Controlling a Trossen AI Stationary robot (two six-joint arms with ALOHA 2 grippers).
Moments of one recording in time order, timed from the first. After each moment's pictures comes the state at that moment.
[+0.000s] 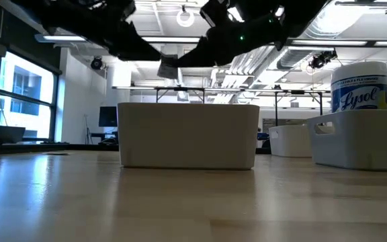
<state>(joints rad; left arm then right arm) 0.14 1.06 0.58 0.24 -0.13 0.14 -0.13 1.68 0.99 0.38 -0.04 -0.37</state>
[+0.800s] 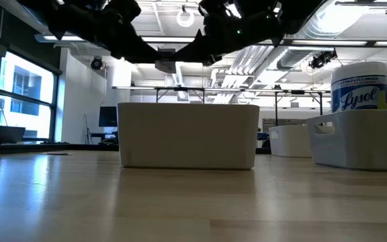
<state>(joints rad) 0.19 1.12 0.63 0.18 0.09 0.23 -0.13 1.68 1.04 0.36 -0.07 -0.28</state>
